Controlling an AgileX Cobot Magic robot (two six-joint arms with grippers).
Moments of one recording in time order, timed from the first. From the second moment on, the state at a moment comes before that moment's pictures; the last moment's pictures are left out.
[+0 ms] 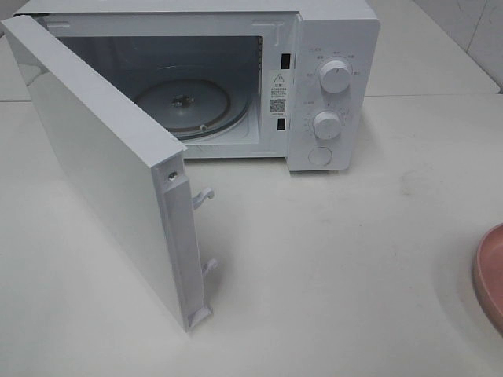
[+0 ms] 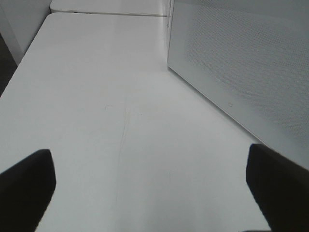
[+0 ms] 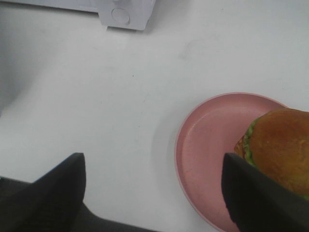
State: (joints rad) left arm 0.05 0.00 -0.52 -0.07 1.09 0.03; right arm 0.30 0.22 -0.57 -0.10 1.02 0.16
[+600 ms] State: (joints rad) left arm 0.05 0.00 -0.52 -0.07 1.09 0.03; right arm 0.12 0.00 -0.50 -0.09 1.01 0.15
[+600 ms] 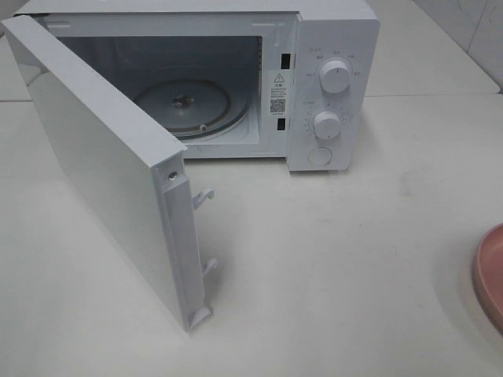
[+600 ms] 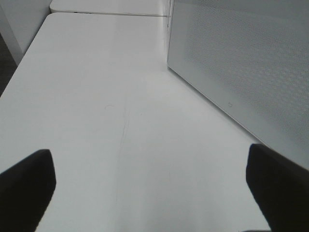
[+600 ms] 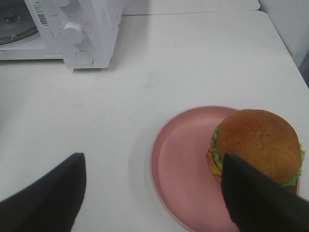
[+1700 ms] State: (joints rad) left arm 0.05 0.00 -0.52 -0.07 1.09 0.03; right arm 0.12 0.00 -0.50 -0.08 1.00 0.13
